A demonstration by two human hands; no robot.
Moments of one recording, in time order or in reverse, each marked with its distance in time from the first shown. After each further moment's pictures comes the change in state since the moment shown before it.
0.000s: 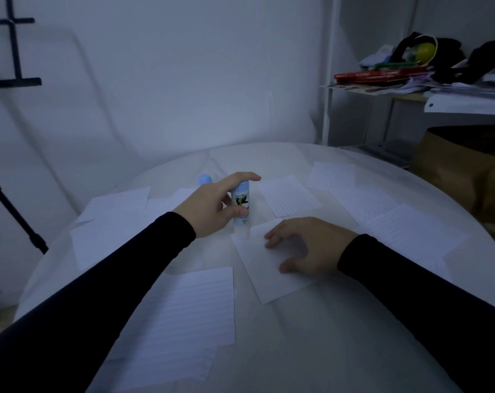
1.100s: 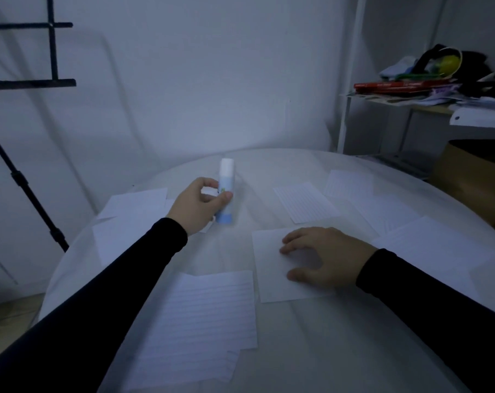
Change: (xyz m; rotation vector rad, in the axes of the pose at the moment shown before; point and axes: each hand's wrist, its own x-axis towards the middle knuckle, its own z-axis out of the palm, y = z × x) left_hand -0.020 -0.033 -0.019 -0.386 0.305 -0.513; right_hand 0.001 -0.010 0.005 -0.216 -0.027 -0.001
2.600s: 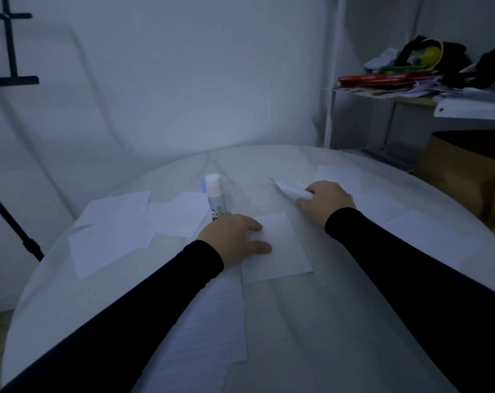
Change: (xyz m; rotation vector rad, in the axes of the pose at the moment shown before) left_hand -0.016 0.009 0.067 0.710 -0.351 0.231; right_hand 0.070 0.055 -0.019 -0.003 0.426 0.596
